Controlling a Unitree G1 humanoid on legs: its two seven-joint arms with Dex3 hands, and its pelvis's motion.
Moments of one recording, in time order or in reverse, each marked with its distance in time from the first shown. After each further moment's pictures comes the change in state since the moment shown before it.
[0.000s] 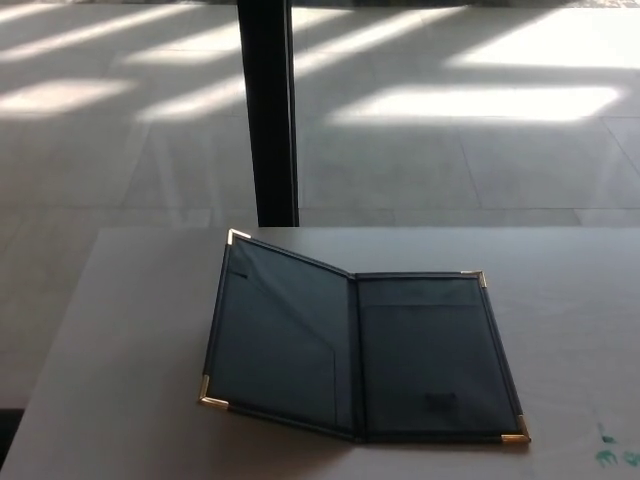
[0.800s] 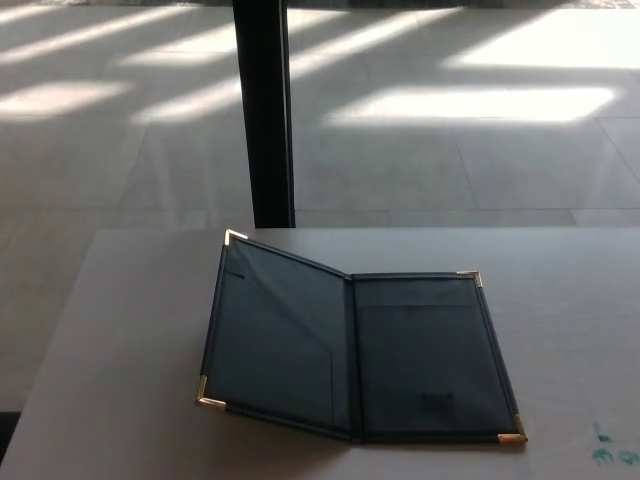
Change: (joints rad) left_arm 0.123 0.133 -0.074 0.612 0.085 0.033 -0.158; right_arm 0.004 0.000 0.120 0.086 -0.119 -0.049 -0.016
